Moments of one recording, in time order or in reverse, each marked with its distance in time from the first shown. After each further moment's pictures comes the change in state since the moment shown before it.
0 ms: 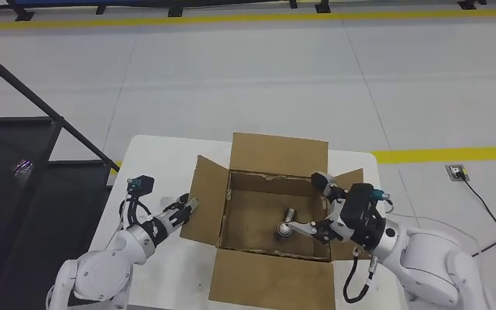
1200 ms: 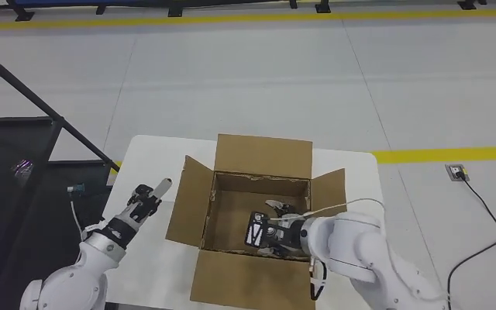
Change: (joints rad) left arm 0.118 0.026 -0.127 -0.086 -0.178 -0.097 0.321; right arm 0.401 -0.041 -0.538 0.168 -0.280 0.055 0.628
